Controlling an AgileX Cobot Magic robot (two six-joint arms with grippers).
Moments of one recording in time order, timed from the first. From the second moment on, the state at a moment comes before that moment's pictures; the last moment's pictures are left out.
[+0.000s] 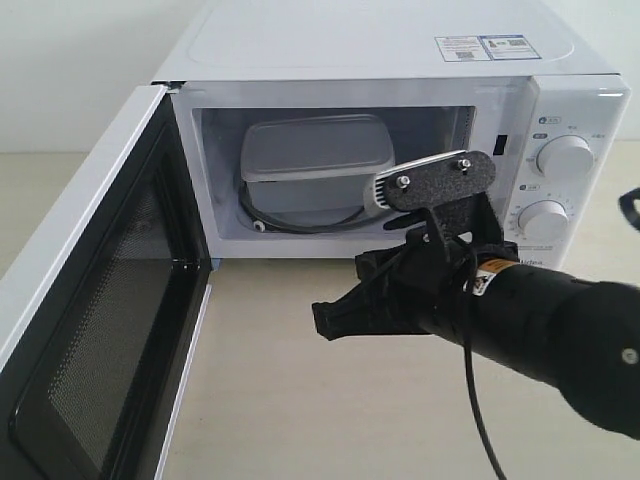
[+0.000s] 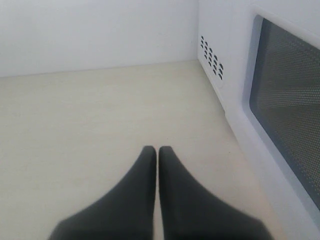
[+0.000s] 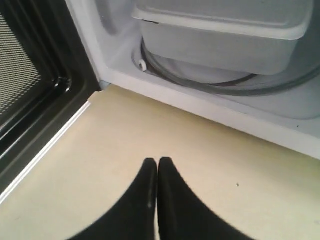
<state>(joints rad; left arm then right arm) 0.07 0.00 0.00 -0.03 0.31 0.09 0.73 1.48 -0.57 0.66 -0.39 -0.37</state>
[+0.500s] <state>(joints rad) 0.07 0.00 0.00 -0.03 0.31 0.09 0.73 1.42 -0.57 0.65 -0.32 -0.35</state>
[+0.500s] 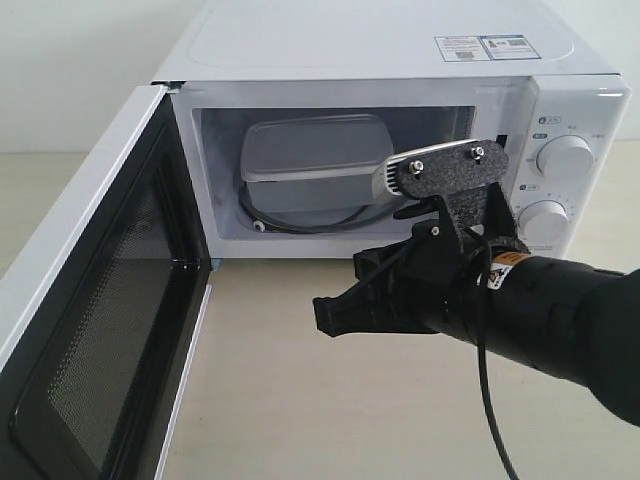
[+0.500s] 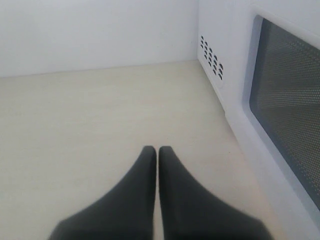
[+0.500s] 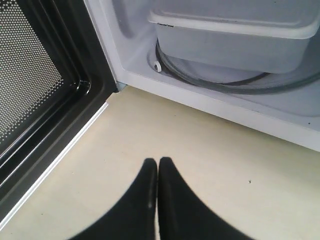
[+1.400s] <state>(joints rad) 0.07 0.00 0.00 -0.03 0.31 0.09 0.69 0.92 -0.49 0.65 -0.11 -0.65</state>
